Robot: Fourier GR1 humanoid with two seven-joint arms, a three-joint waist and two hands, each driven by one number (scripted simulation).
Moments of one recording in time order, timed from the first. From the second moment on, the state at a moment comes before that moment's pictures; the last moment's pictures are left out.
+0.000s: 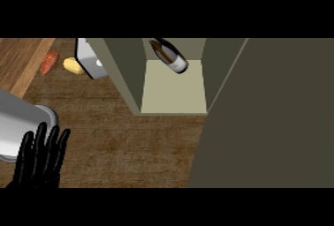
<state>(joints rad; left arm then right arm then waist) 0.26 0.61 -0.49 -2.04 0.67 0.42 -0.58 0.10 0.00 0.44 -2.48 -0.13 0.19 0.76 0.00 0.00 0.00</state>
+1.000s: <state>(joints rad) 0.41 0.74 -0.14 -2.03 0.86 0.15 -0.54 -0.05 -0.03 0.83 -2.42 0.06 -0.12 0.75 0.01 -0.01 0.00</state>
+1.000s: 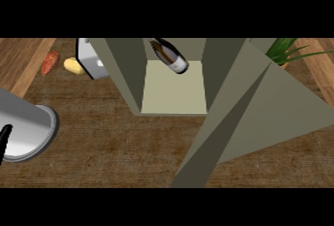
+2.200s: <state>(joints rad) 0.29 0.71 -0.10 -2.02 0.92 0.11 -0.41 -0.67 -0.09 0.80 -2.15 -0.04 -0.51 0.76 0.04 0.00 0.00</state>
